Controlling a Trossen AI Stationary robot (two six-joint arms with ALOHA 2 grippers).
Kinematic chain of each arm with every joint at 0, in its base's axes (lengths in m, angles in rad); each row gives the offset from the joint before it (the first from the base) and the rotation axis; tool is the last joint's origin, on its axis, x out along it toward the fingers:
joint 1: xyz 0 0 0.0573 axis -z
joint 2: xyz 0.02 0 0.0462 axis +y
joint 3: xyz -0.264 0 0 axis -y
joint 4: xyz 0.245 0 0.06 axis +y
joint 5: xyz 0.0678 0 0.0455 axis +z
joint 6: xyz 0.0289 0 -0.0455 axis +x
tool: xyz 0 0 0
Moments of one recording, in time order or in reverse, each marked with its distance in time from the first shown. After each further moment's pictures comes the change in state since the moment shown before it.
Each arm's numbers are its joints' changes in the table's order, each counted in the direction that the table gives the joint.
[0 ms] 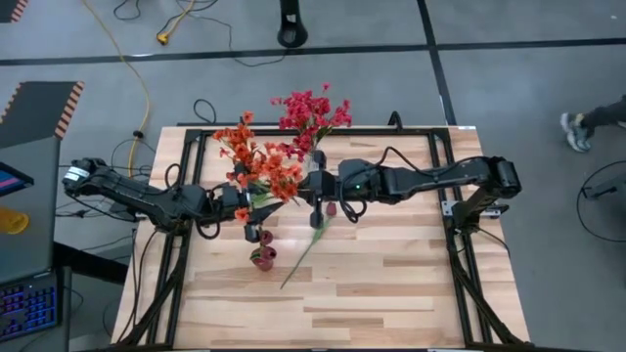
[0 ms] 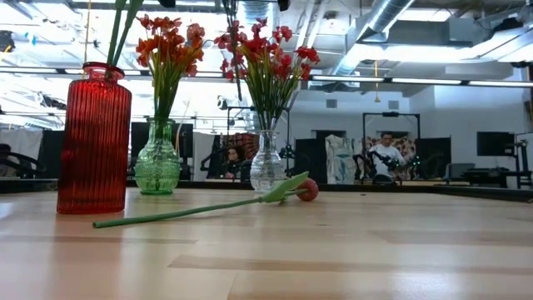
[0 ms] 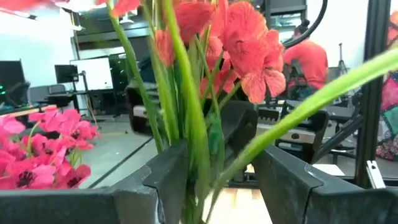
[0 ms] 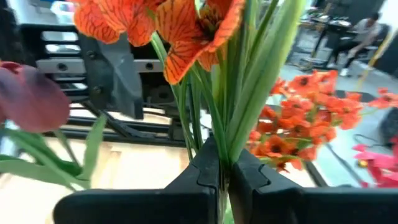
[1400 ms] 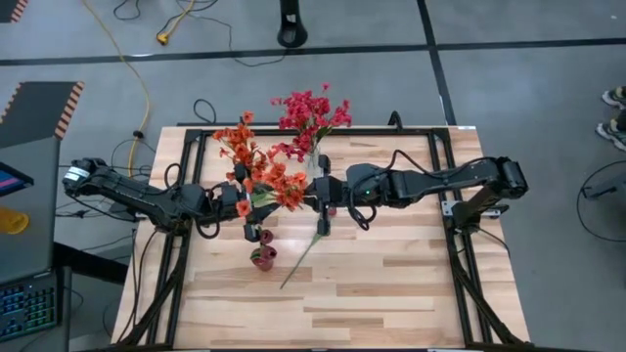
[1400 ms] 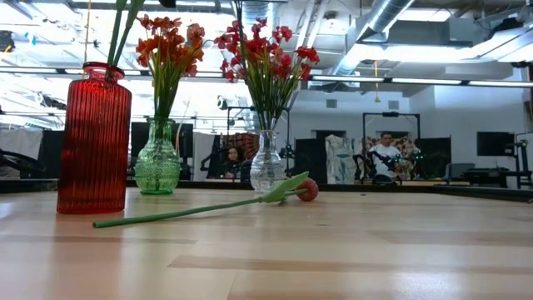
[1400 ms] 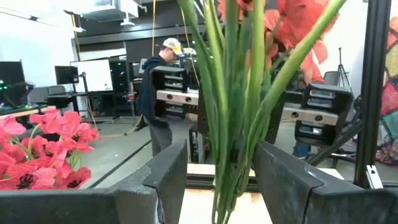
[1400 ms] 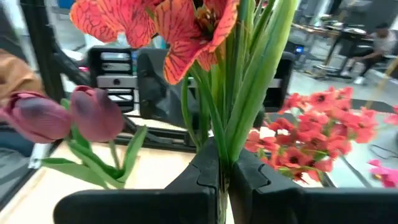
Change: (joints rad) left arm 0.000 0.000 -0.002 -0.023 -0.005 0.000; right arm -0.043 -0.046 0.002 0.036 -0.026 -0.004
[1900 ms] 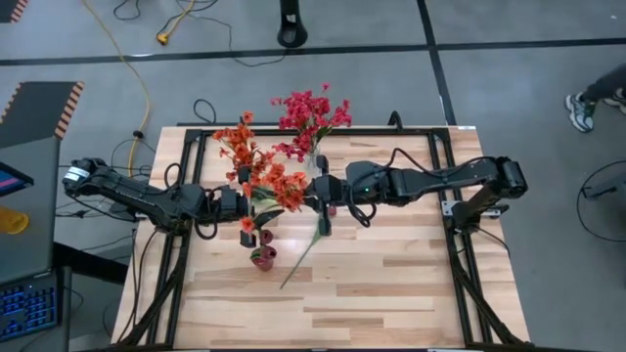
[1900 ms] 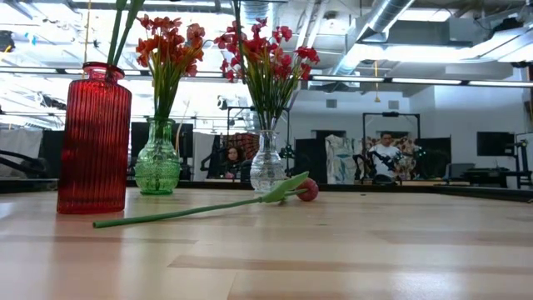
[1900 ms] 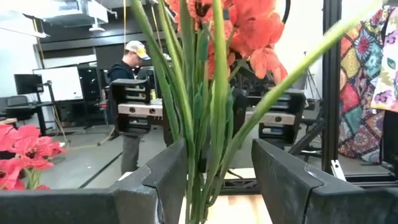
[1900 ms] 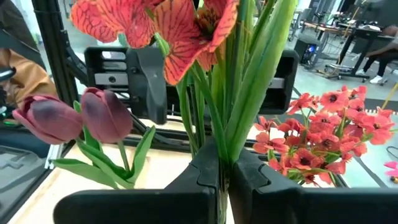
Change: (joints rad) left arm 0.000 0.000 0.000 -0.005 -0.128 0.003; right arm 0.010 0.001 -0.001 -0.002 0.072 0.015
